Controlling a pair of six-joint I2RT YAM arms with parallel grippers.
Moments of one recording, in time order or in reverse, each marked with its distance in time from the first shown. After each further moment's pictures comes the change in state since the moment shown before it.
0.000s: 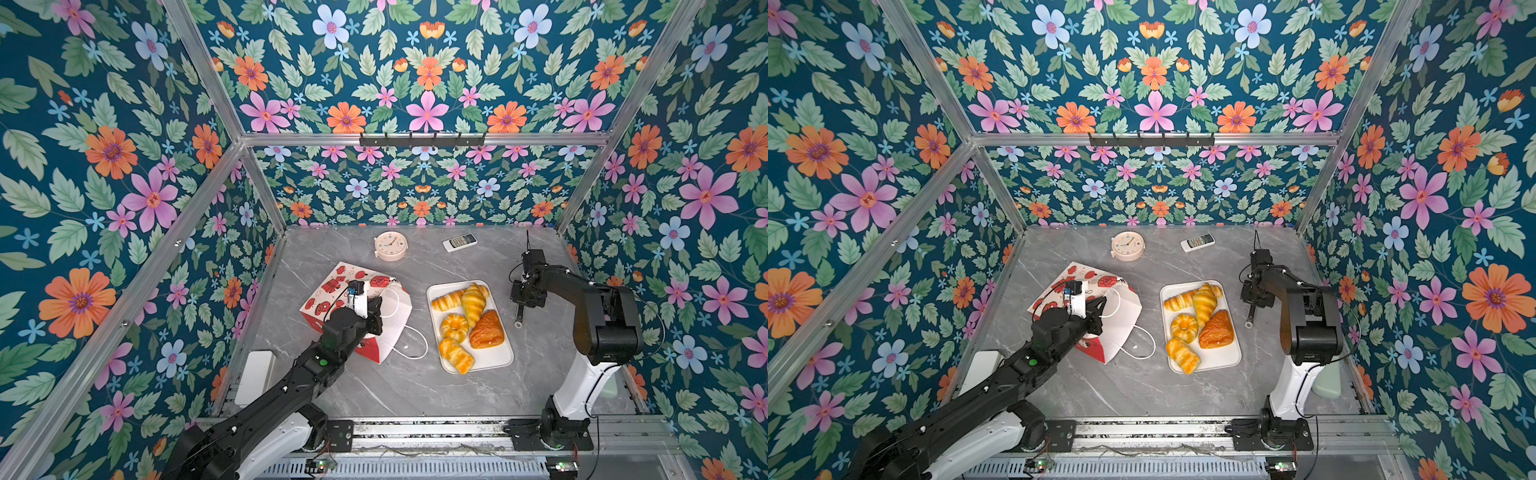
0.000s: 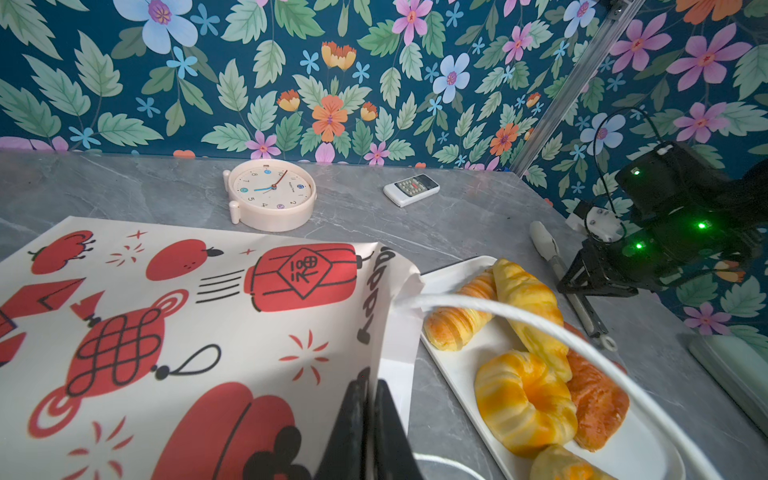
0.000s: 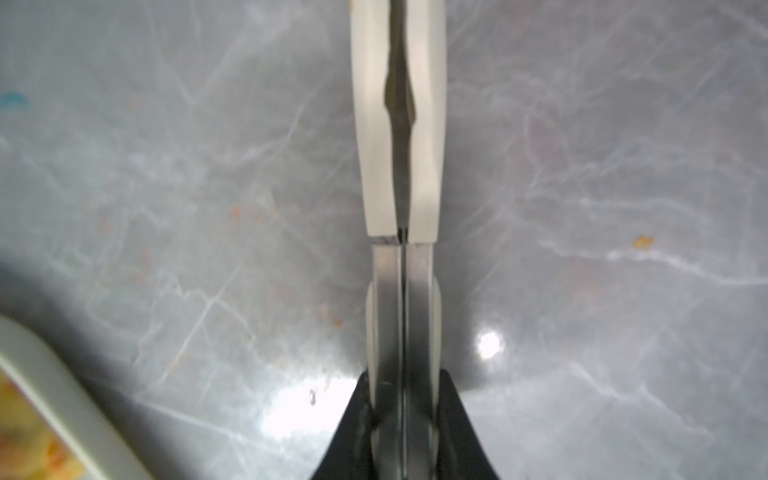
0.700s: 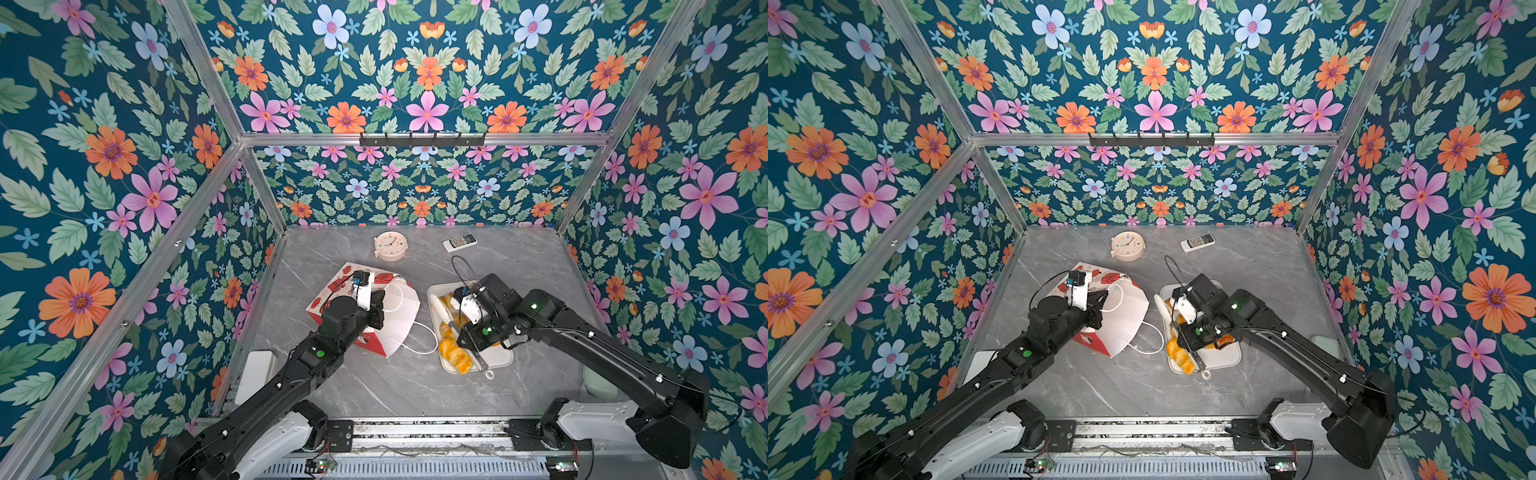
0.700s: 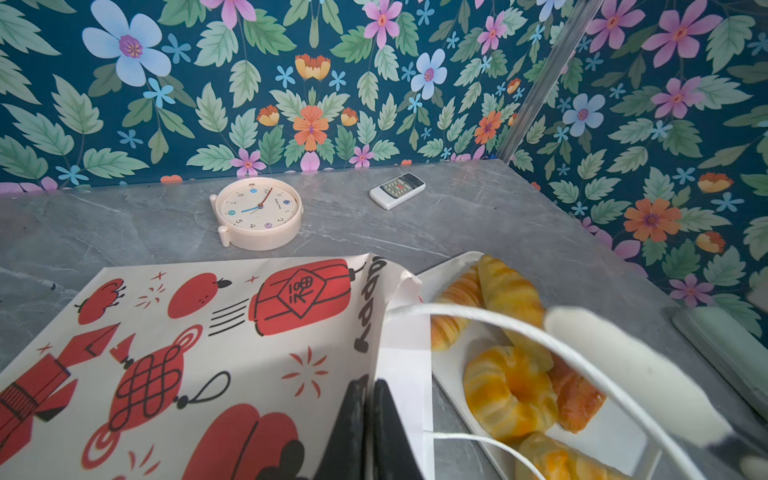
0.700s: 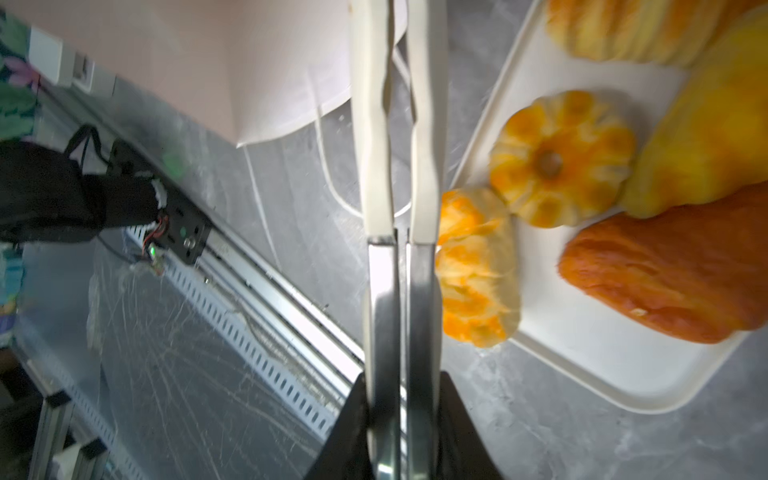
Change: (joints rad) left arm 0.000 -0.012 0.149 -0.196 0.068 0.086; right arm 0.824 -0.574 0.004 -0.461 -0.338 -0.026
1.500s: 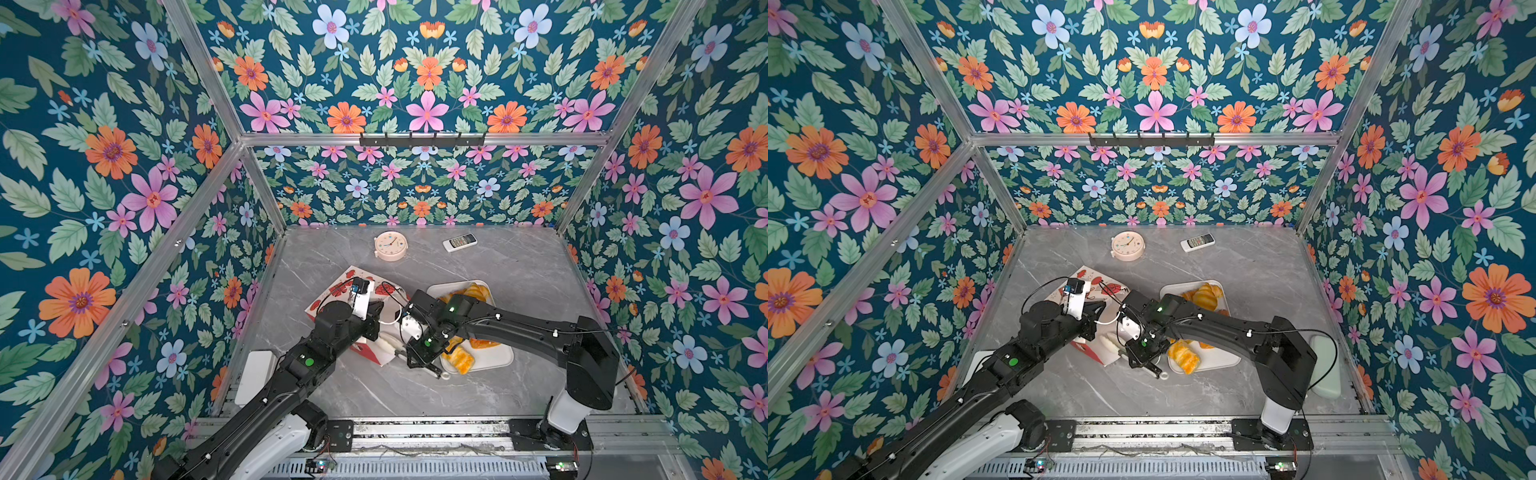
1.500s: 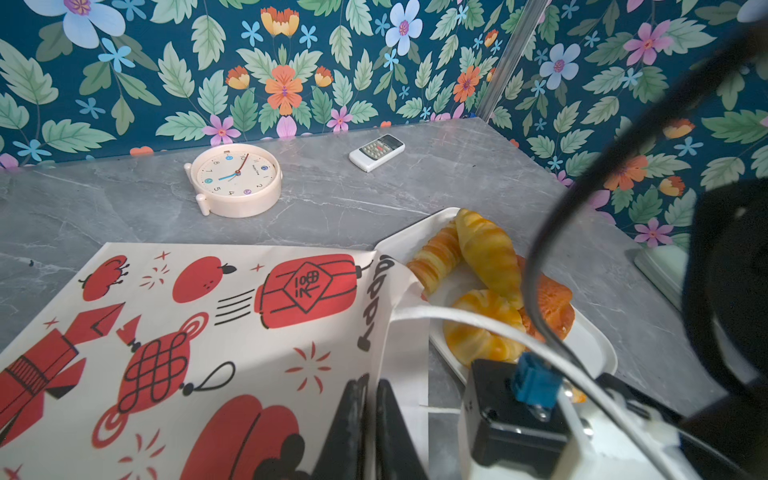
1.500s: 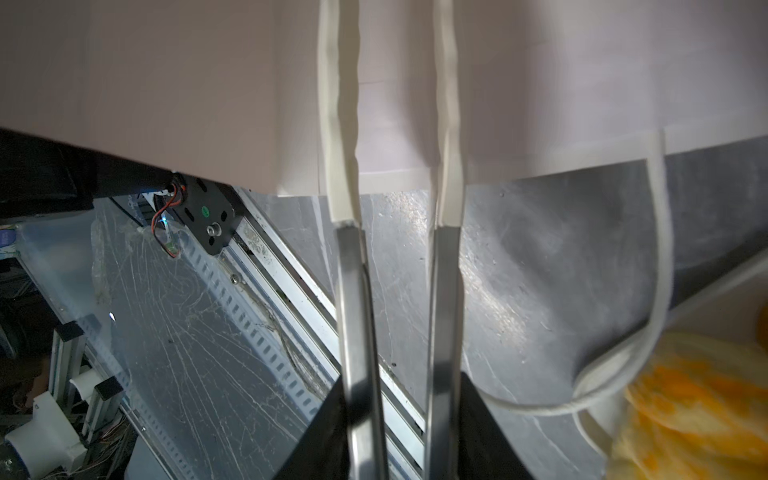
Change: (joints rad) left arm -0.001 -0.107 0.018 -0.193 0.065 0.021; right arm 0.191 0.448 0.188 0.183 -0.057 0.028
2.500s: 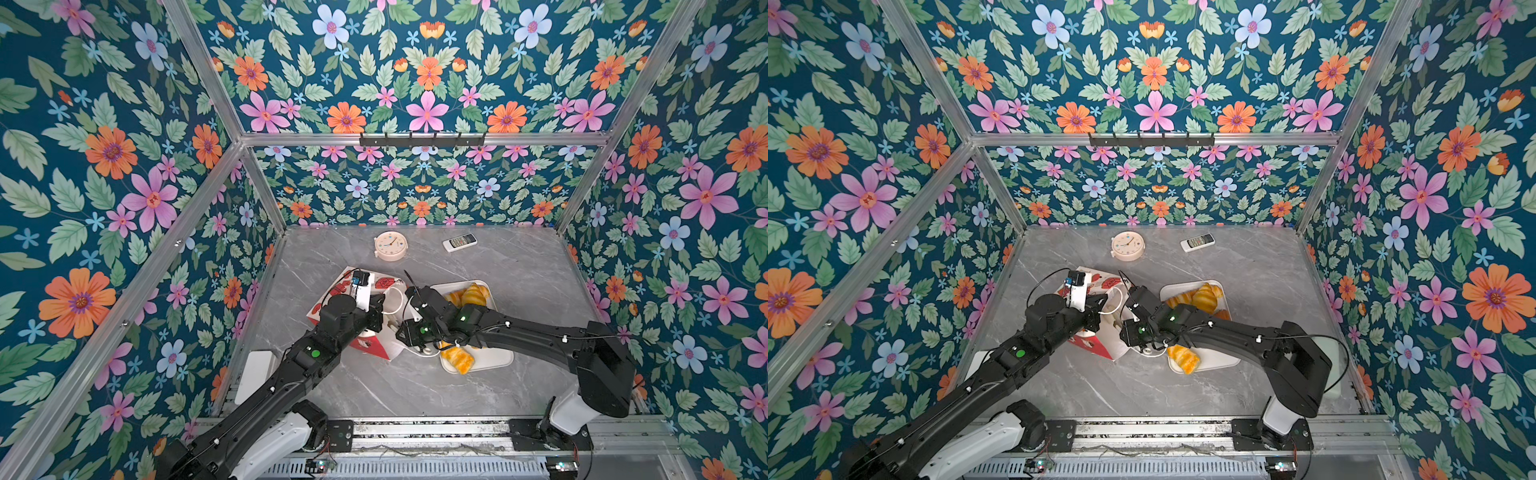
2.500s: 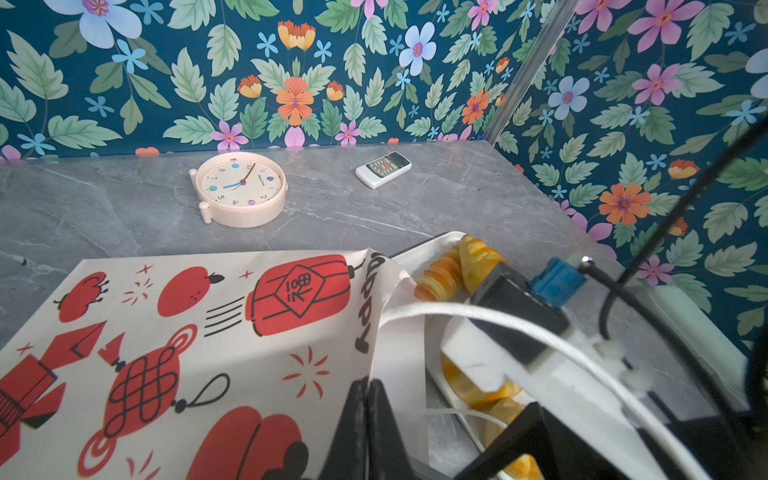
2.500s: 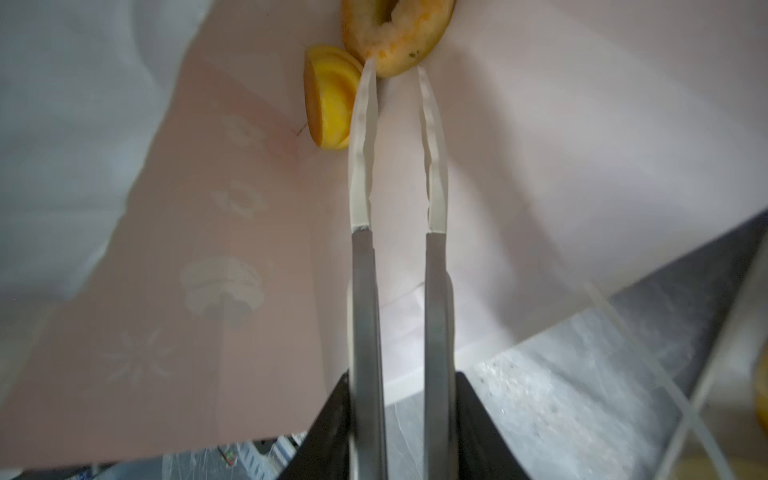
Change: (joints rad) left arm 0.000 0.096 0.040 0.078 -0.026 -0.073; right arm -0.021 -0.060 -0.183 0.530 0.182 0.380
